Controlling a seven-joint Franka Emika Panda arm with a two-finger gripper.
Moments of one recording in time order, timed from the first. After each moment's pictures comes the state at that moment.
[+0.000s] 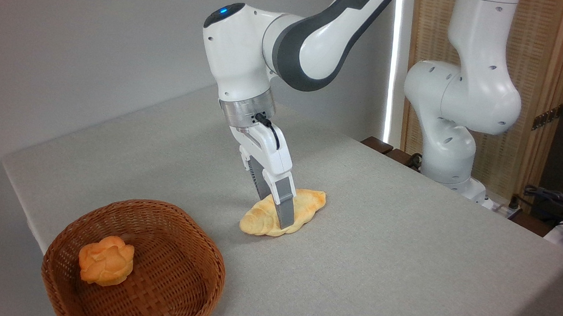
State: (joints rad) arm -0.04 -0.20 -0.19 -2.35 0.09 2.05 0.73
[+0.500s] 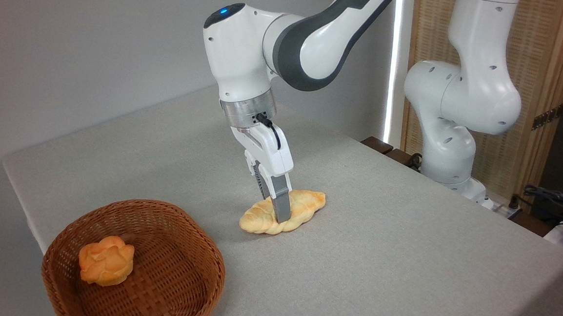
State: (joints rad) arm -0.04 -0.21 -0.19 -2.35 0.09 2.04 0.73
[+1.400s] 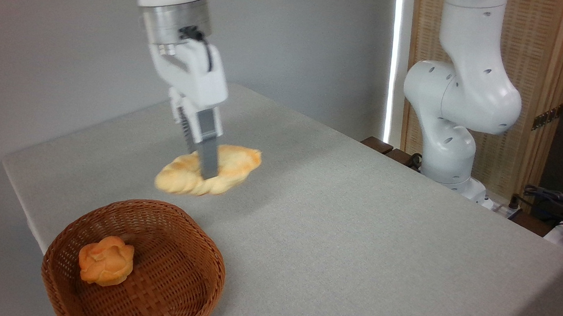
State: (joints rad) arm -0.02 0.04 -0.14 -1.67 0.09 1.74 0.73
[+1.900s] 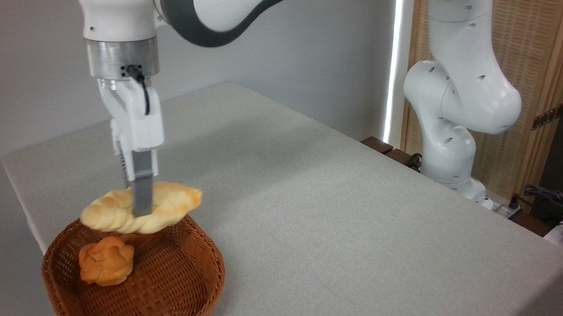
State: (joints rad) arm -0.02 0.24 -0.14 -1.52 0.10 1.94 0.73
